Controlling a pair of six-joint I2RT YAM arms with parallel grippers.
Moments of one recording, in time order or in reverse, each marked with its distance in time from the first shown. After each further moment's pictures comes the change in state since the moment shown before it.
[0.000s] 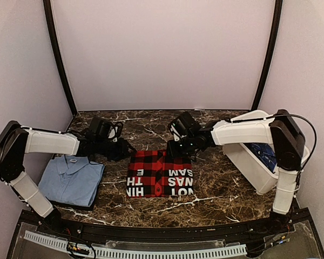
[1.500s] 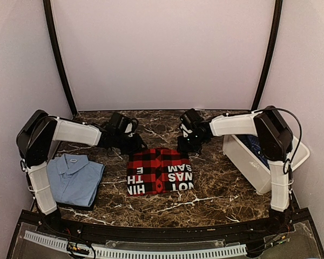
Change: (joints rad) left arm -0.068 0.266 0.270 -0.047 -0.078 0.030; right arm -0.175 0.207 0.143 -0.074 -0.092 -0.025
